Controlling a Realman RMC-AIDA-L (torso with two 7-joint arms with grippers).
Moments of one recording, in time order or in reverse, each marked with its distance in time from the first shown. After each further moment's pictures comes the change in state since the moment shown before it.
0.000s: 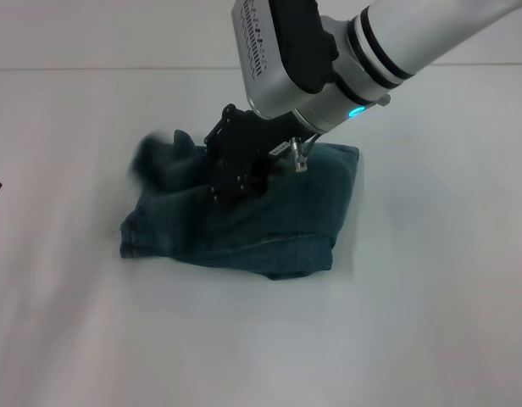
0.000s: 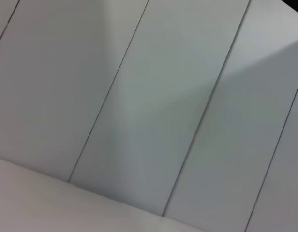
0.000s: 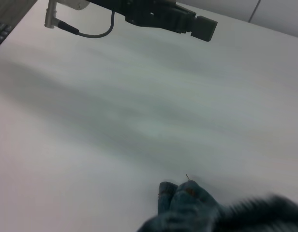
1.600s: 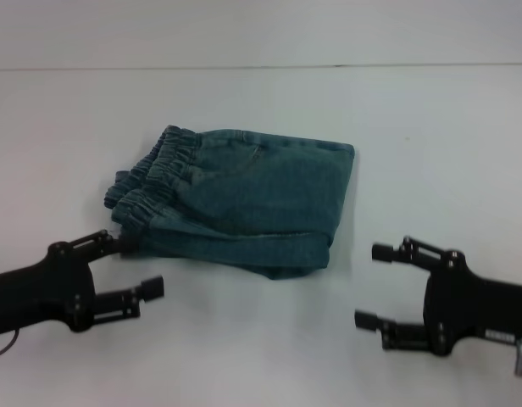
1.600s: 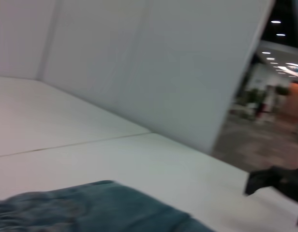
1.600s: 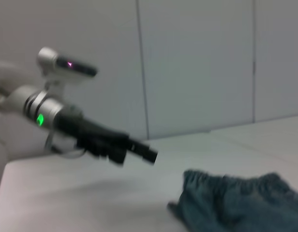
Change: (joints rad) left arm -0.182 0.109 0.184 0.193 0.567 0.205 -0.187; right arm -0.950 -0.015 0.149 -0.083 0.626 -0.295 -0.541
